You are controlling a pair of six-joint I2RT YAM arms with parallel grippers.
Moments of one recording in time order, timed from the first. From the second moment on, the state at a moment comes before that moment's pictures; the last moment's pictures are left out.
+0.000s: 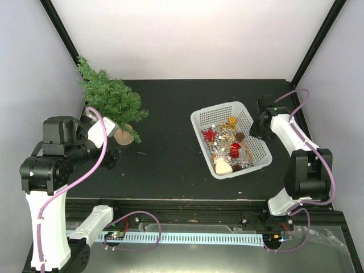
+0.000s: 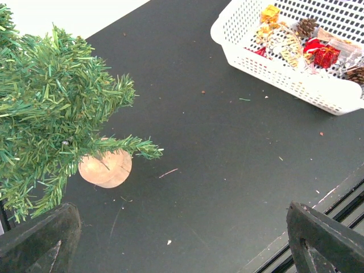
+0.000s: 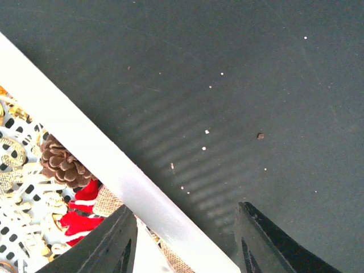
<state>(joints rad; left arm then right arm) -0.03 0.88 1.56 -1.43 0.38 0.45 0.08 1.59 1.21 -0.91 0.13 0.53</state>
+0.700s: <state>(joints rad) -0.03 0.89 1.56 -1.43 0.37 0.45 -0.01 1.54 1.18 -0.95 0.16 0.55</state>
